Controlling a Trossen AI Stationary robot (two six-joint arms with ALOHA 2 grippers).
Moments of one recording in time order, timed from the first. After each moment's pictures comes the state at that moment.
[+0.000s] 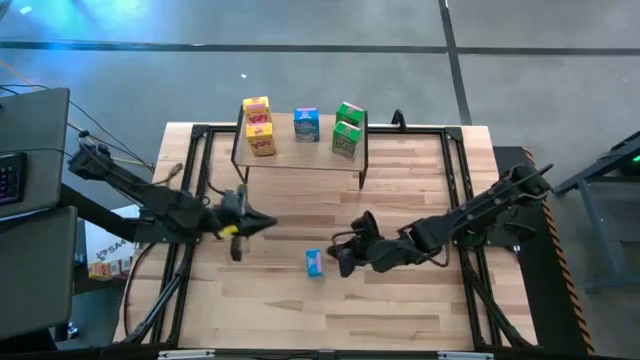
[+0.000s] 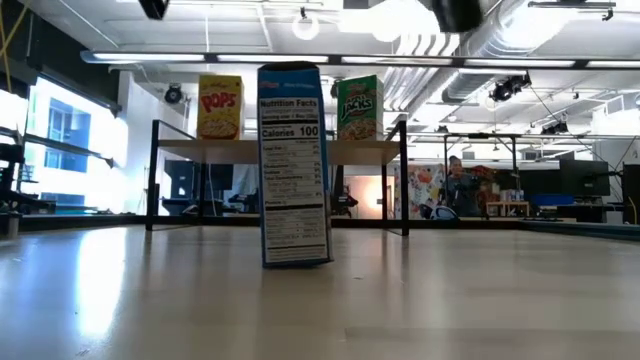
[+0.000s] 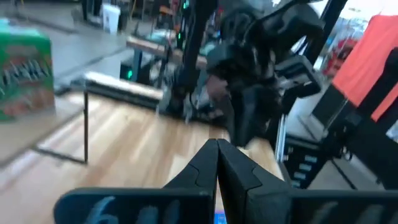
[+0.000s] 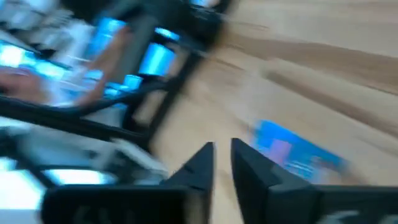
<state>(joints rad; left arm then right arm) -0.47 0.88 0.63 0.14 -0.51 -0.31 0.46 1.56 1.17 -0.14 0.50 1.26</state>
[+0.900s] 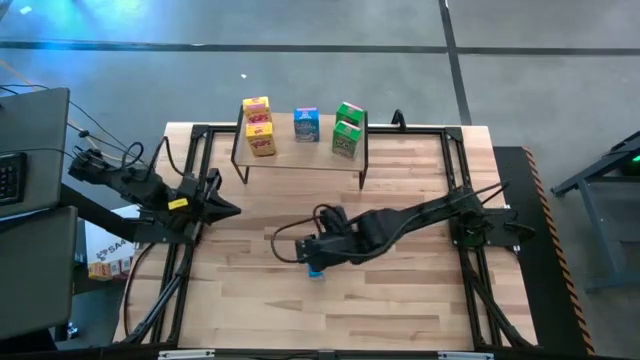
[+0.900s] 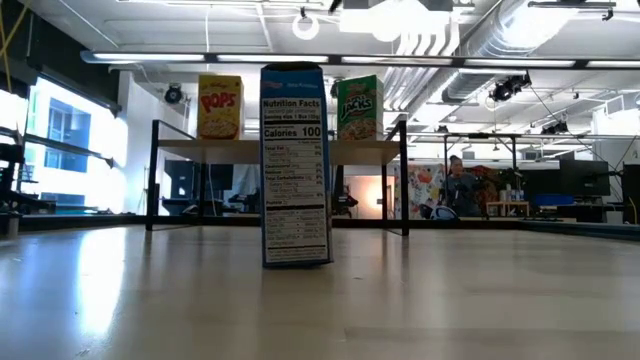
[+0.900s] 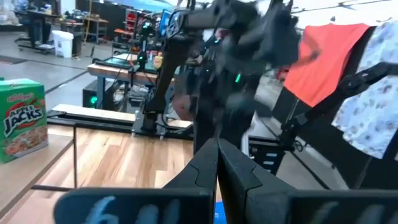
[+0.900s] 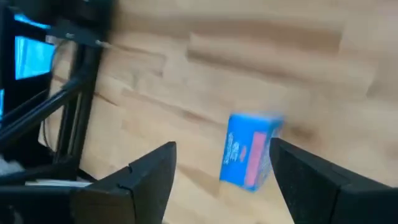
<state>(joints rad) -0.44 0.48 0.63 -0.14 -0.32 -0.18 0.36 2.08 2.24 -1.24 0.35 1.60</state>
